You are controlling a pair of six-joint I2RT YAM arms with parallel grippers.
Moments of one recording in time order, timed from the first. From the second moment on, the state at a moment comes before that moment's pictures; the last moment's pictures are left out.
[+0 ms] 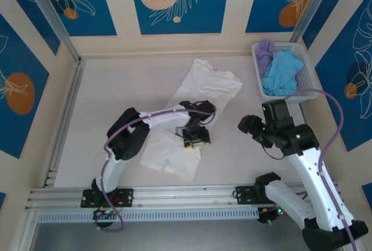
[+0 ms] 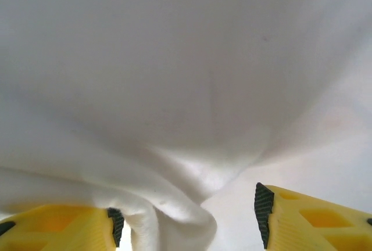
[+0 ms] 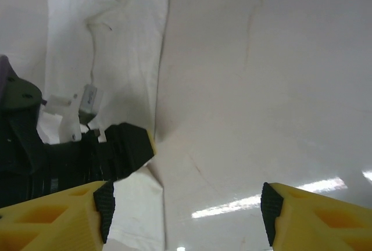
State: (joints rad) left arm -0.97 2.15 1.64 -0.91 0.25 -1.05; right arm 0.28 0.77 1.00 -1.23 -0.05 0.82
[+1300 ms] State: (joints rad) left arm -0.40 1.61 1.30 -1.05 0.23 -0.59; right arm 0.26 2.41 2.18 -1.20 -0.01 0.89
